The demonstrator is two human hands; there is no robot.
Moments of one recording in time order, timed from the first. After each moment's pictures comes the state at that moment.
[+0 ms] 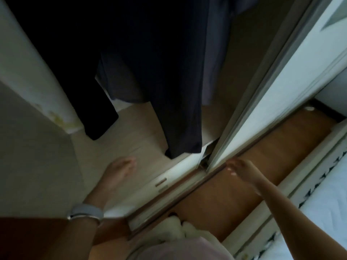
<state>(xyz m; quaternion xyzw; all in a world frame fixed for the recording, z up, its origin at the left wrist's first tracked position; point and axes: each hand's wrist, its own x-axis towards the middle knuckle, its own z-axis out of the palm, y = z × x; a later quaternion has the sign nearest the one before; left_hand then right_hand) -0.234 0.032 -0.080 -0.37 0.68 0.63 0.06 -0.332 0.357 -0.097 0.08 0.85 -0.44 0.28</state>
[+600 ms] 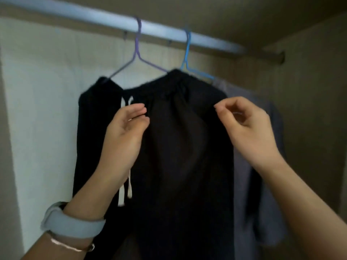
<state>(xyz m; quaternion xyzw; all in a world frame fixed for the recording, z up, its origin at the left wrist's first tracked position) -0.428 0.019 0.334 0.03 0.65 0.54 -0.53 -0.523 0.193 0.349 -0.40 0.64 -0.54 -0.38</state>
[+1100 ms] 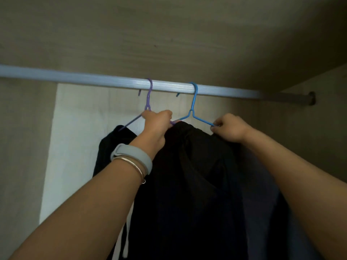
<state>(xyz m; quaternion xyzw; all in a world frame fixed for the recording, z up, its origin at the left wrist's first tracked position) -0.525 0.022 0.469 -0.06 0.57 0.66 -0.48 -0.625 0.159 0.477 -0.39 0.84 -0.29 -0.23</state>
